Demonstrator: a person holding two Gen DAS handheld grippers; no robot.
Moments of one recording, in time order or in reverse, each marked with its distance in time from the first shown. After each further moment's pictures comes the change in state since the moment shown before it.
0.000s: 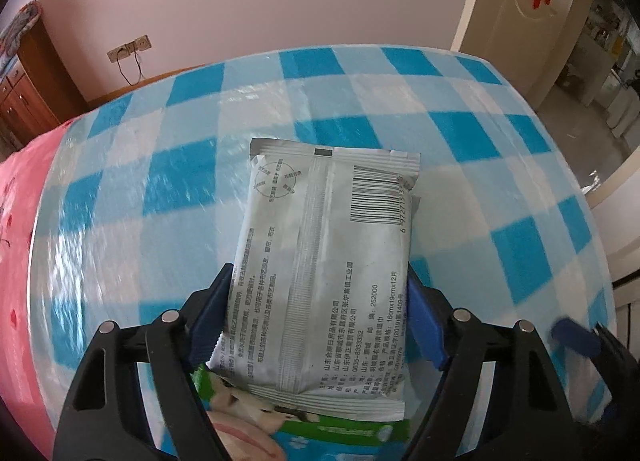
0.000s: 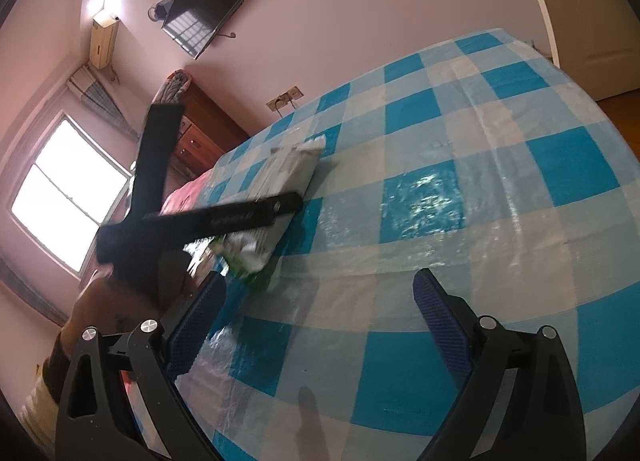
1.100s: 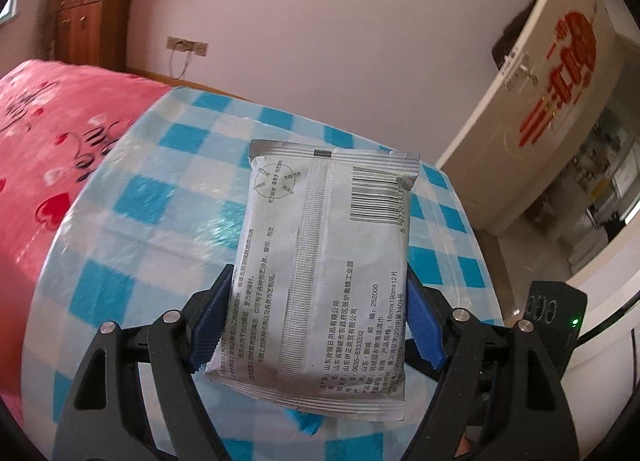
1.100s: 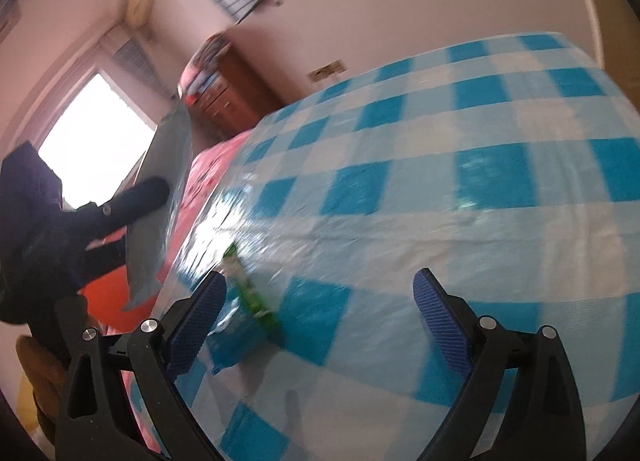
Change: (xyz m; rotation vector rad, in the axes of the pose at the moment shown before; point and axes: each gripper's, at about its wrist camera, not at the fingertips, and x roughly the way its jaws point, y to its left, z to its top) left arm -0.143 0.048 -0.109 -0.389 -0.306 -0.144; right arm 0.018 0.053 -0.028 -0.185 0.136 0.129
